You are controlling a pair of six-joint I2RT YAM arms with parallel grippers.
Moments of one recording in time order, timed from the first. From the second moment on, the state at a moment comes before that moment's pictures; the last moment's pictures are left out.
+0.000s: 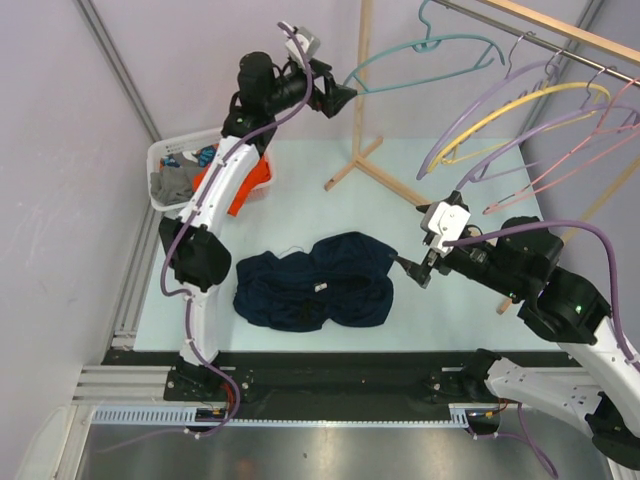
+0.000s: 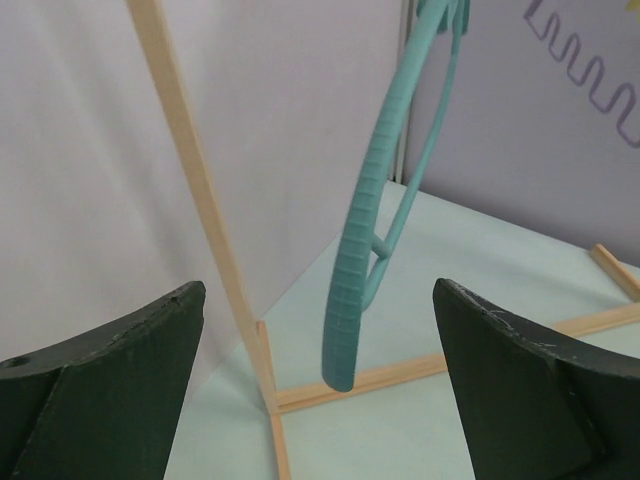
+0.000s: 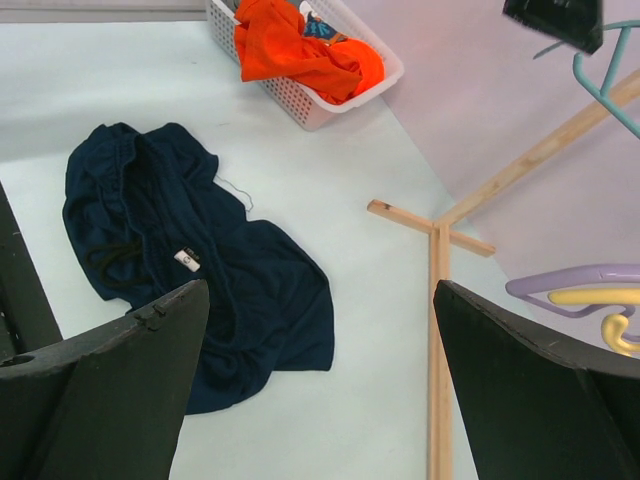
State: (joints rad) left arm -0.37 2.12 2.31 -0.06 0.61 -0.03; right arm 0.82 0.79 1.28 -0.64 -0.09 -0.44
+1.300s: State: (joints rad) left arm -0.57 2.21 2.41 -0.02 0.43 0.09; right arm 0.79 0.77 1.28 -0.69 -0.08 -0.43
